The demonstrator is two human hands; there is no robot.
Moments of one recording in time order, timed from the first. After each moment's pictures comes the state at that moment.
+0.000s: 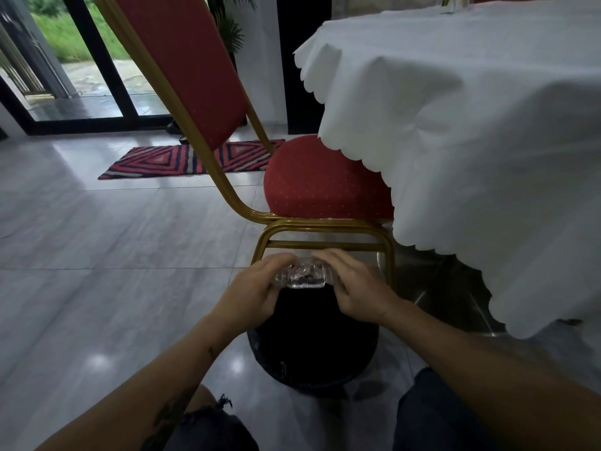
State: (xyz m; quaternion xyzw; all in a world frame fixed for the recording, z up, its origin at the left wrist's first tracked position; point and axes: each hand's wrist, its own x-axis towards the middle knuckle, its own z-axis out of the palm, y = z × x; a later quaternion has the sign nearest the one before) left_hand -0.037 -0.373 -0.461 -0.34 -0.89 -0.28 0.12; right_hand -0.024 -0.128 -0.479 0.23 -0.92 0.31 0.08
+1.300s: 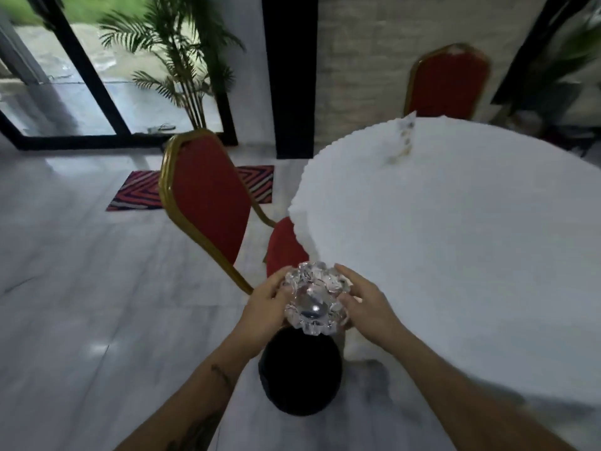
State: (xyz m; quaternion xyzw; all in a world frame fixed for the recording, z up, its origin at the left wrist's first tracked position) left_hand -0.039 -0.313 -0.024 -0.02 -0.76 -0.63 -0.16; right_hand -0.007 -0.103 -0.046 -0.09 -0.82 0.57 -0.03
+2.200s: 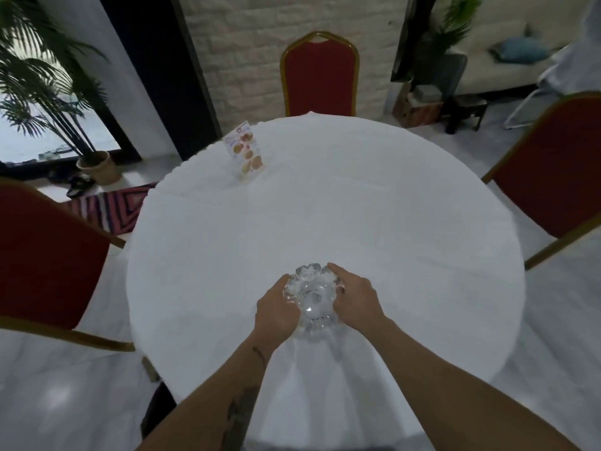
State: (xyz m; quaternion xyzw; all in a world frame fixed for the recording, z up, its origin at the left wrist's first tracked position) left_hand -0.058 0.115 -0.038 -0.01 -0.86 -0.45 -0.23; right_hand -0.017 0.278 -0.063 -0.22 -0.89 0.40 -0.02
